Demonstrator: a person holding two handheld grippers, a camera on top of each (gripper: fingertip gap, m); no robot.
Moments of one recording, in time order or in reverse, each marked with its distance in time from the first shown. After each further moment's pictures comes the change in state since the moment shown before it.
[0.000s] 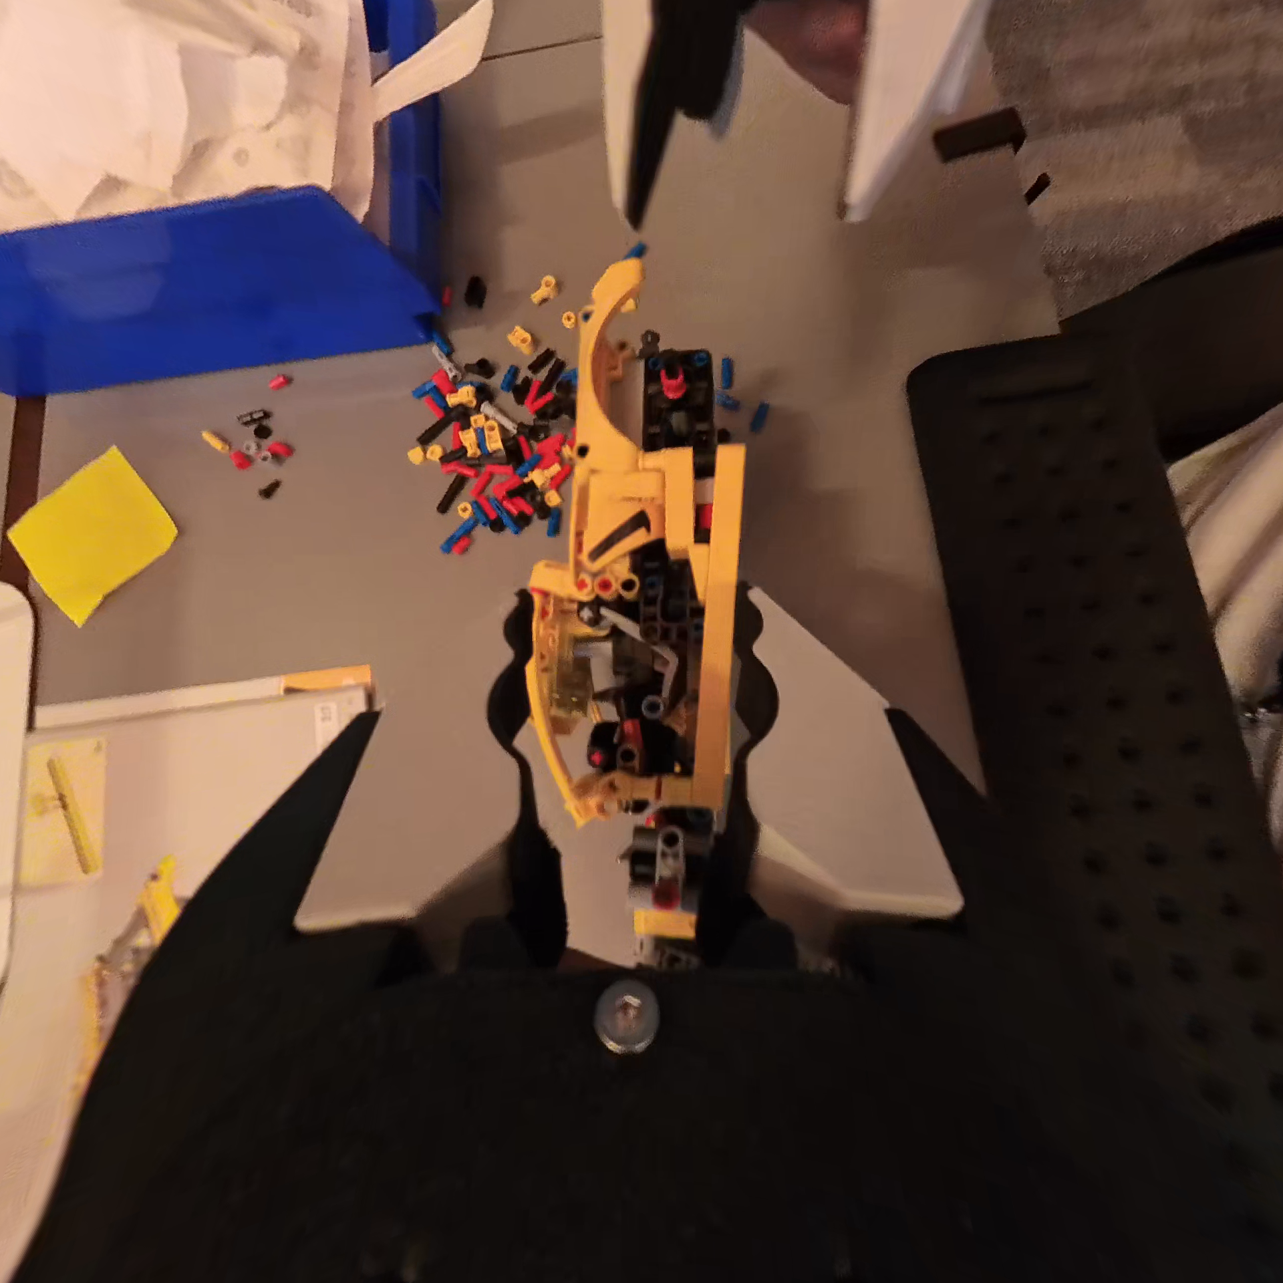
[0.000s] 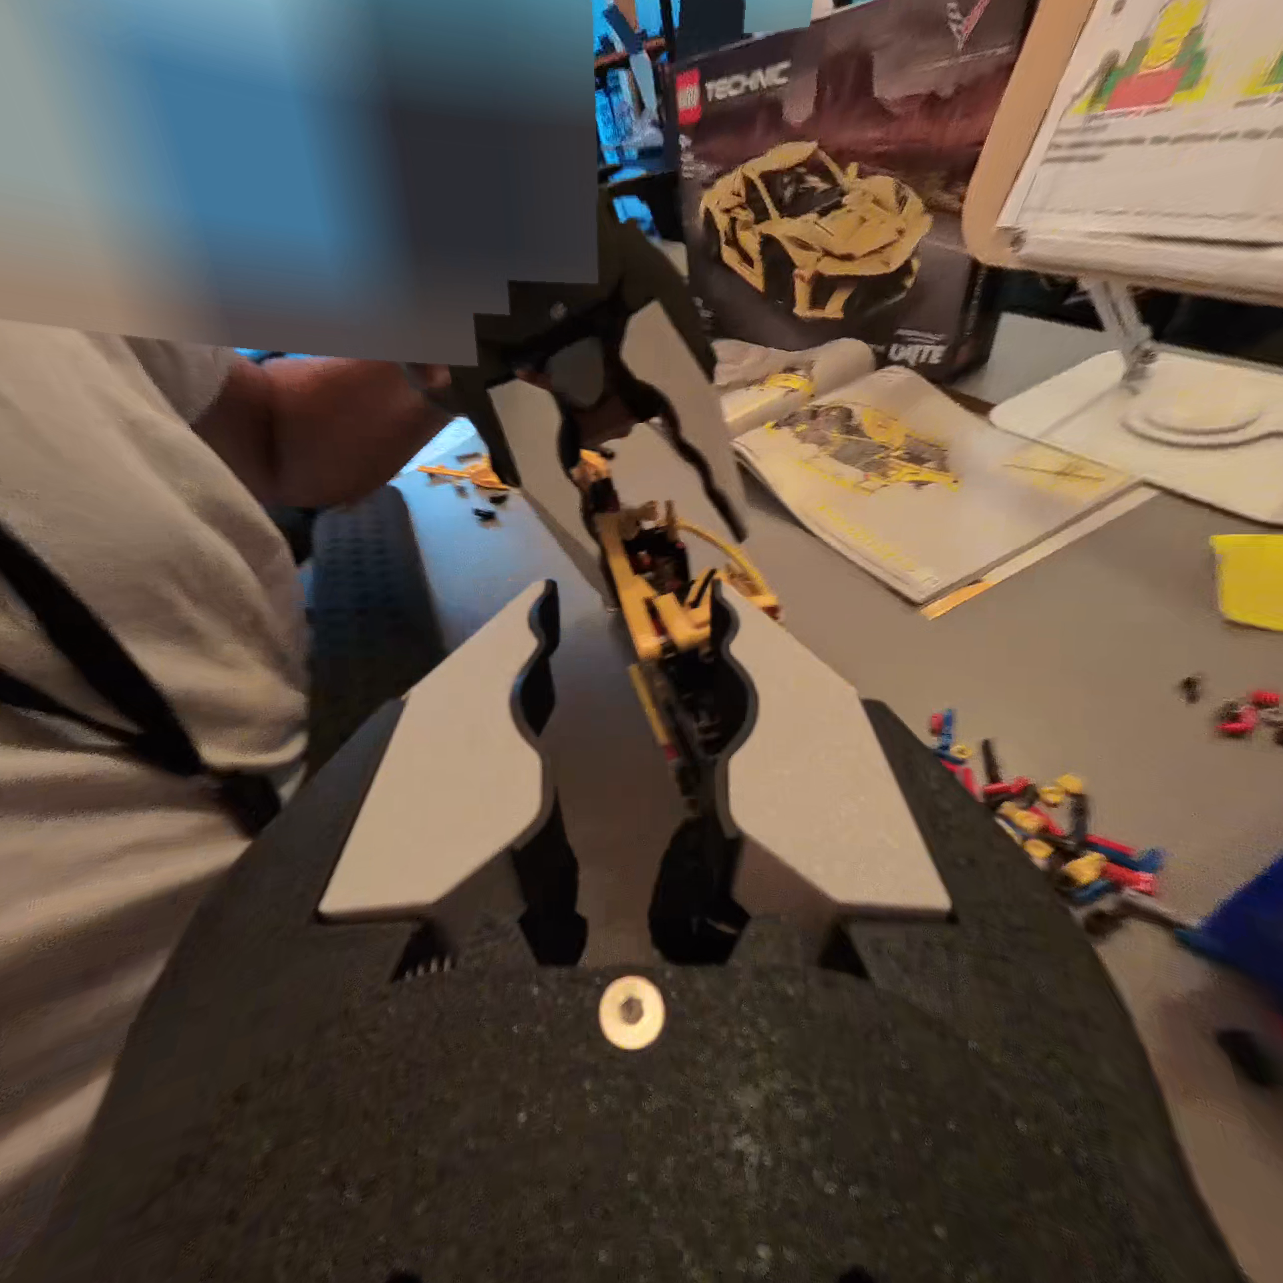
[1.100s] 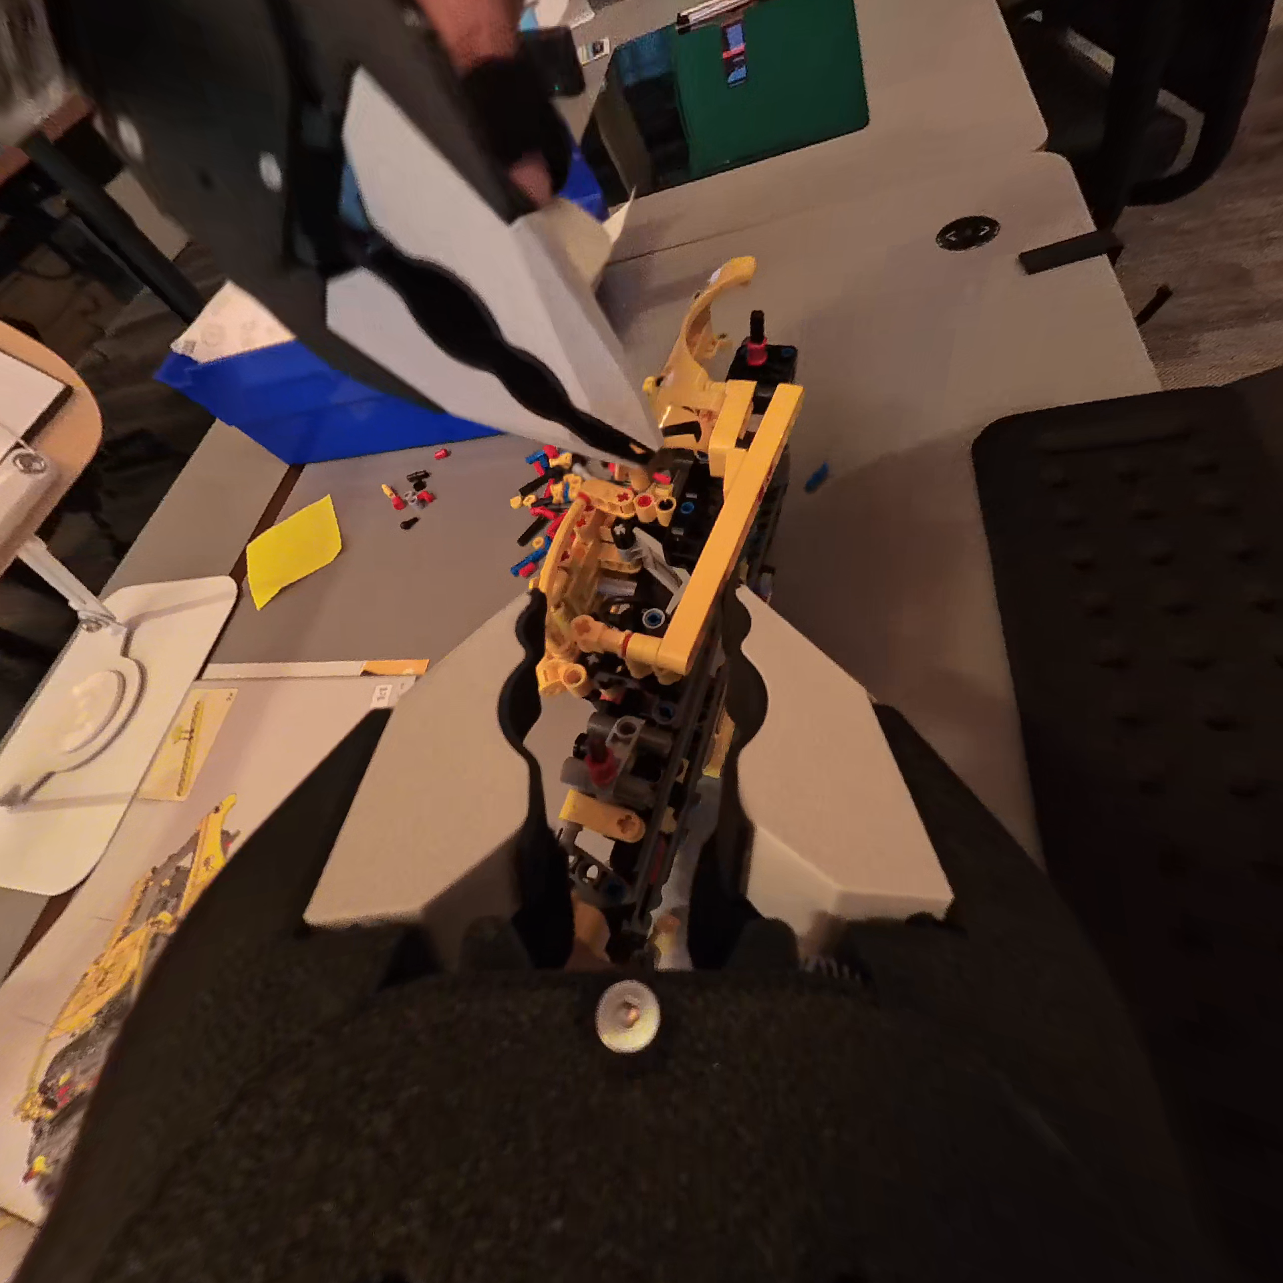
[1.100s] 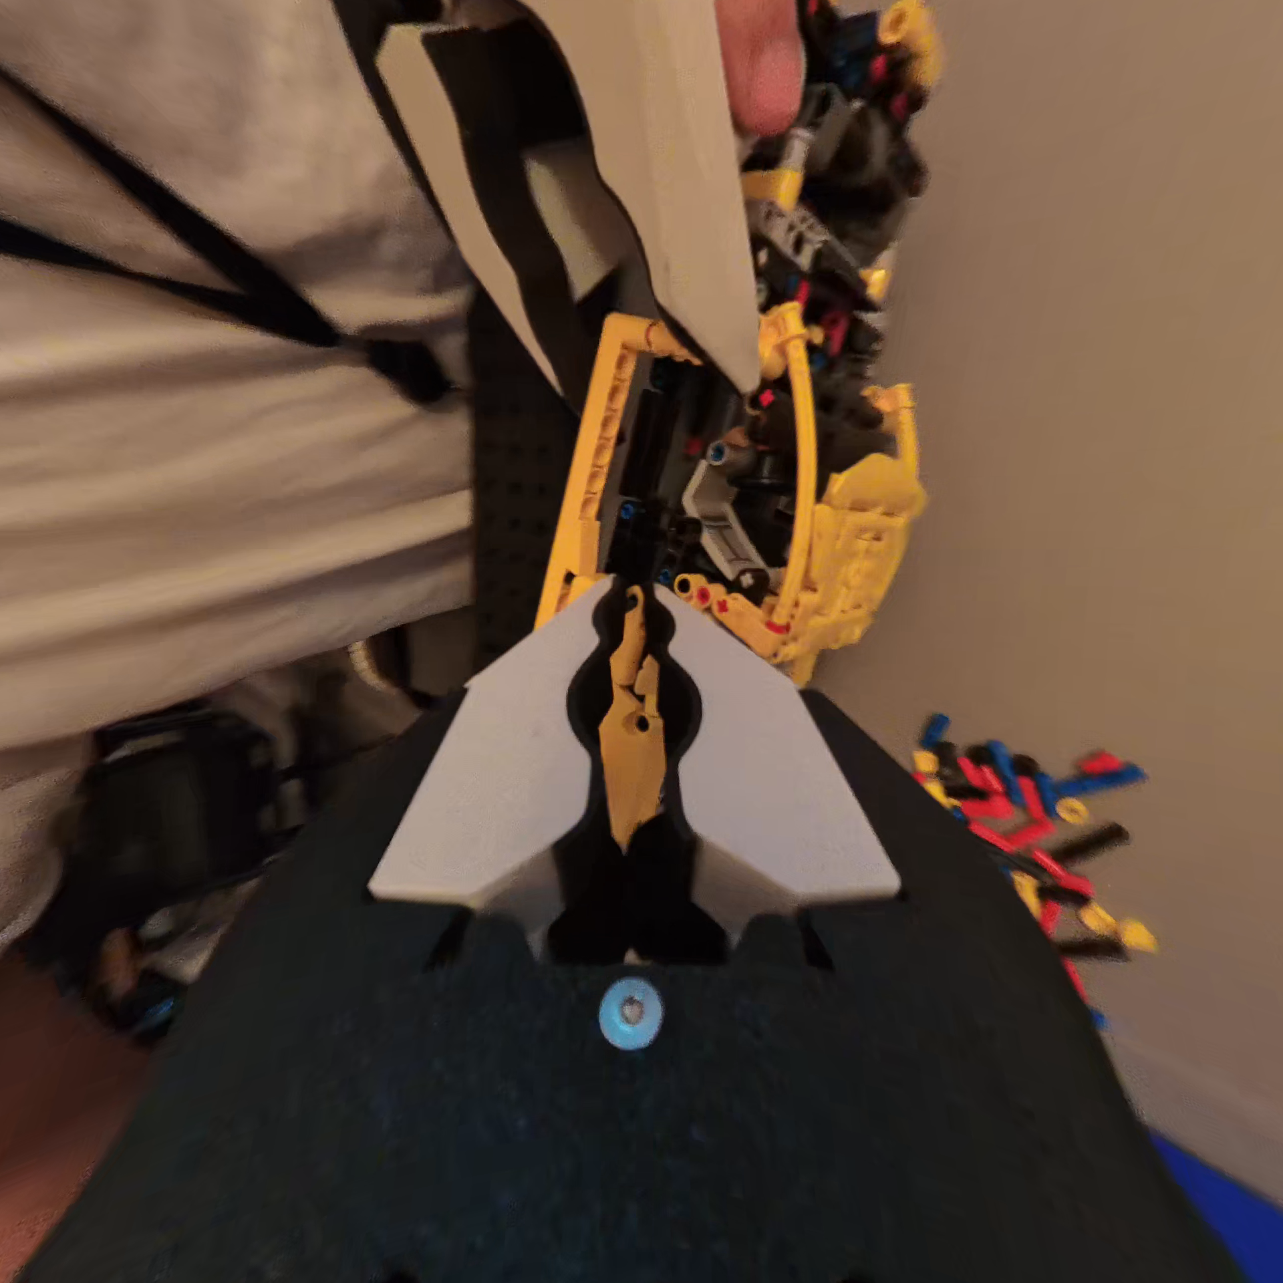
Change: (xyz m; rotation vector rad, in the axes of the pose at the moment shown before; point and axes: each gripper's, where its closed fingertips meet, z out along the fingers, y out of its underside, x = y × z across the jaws) left arm 0.022 0.018 -0.013 0.286 -0.324 0.011; right arm 0.003 0.048 0.049 -1.130 -0.704 -0.008
